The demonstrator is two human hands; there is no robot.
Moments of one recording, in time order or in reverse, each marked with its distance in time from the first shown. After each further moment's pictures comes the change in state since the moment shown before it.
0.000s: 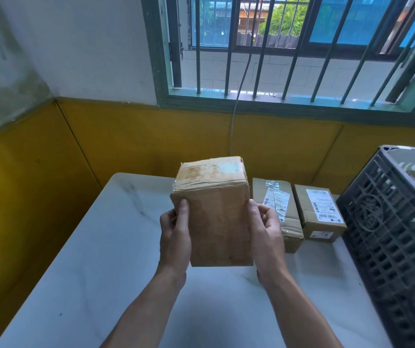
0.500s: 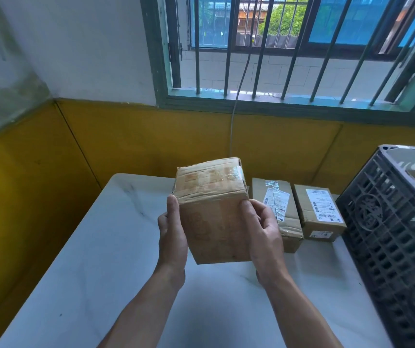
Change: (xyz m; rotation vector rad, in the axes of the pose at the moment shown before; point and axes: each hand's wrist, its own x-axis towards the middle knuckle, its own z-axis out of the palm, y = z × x) left_hand 0.002 -0.001 -0.001 -0.052 -0.031 0.017; right_hand -0.004 -0.004 -0.001 0.010 -0.049 -0.004
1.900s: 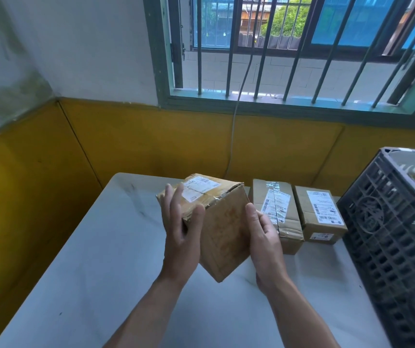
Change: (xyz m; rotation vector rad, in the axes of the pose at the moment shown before) left_hand -0.006 -0.005 0.000 0.223 -0.134 0.456; right_hand 0.001 0.008 -0.002 0.054 -0.045 0.087
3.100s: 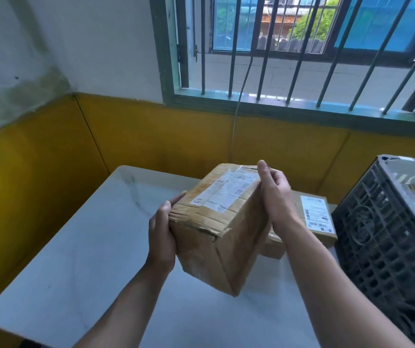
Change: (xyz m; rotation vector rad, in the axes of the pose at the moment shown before) left_hand -0.006 -0.018 0.039 -0.354 0.134 -0.185; right_hand 0.090 -0.061 -0.071 -0.284 -0.080 -0.095
